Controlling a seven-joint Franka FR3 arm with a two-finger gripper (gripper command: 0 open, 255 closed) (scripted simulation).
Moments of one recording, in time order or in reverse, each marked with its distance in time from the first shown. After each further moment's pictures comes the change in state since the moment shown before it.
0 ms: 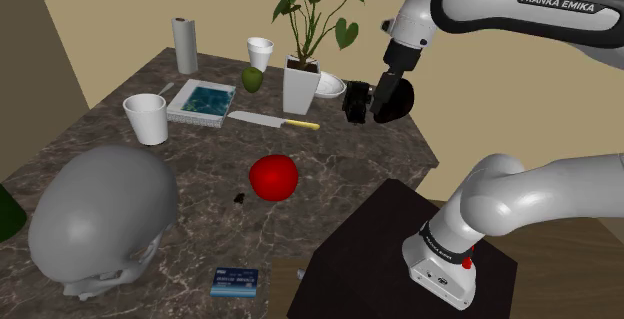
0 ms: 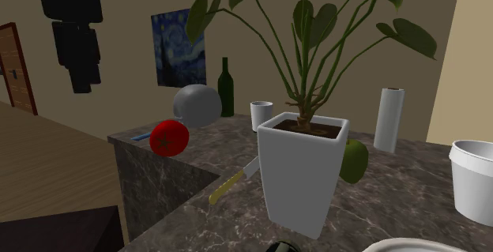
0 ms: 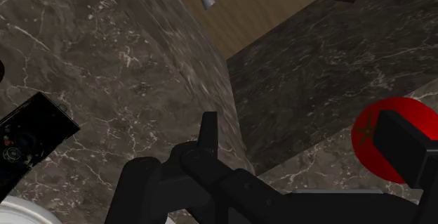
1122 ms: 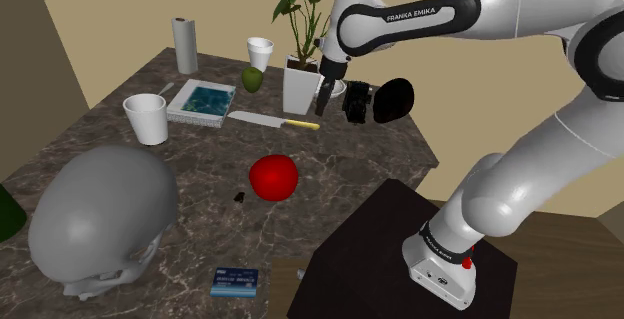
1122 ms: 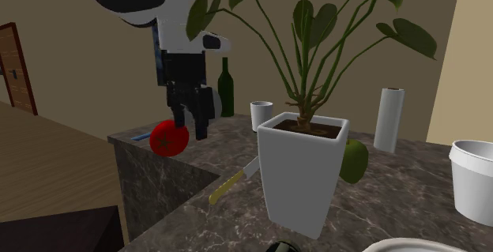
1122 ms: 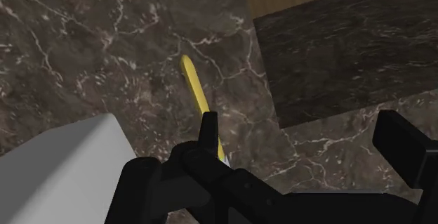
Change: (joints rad) arm 0.044 0.569 -0.028 0.212 -0.052 0.370 -0.281
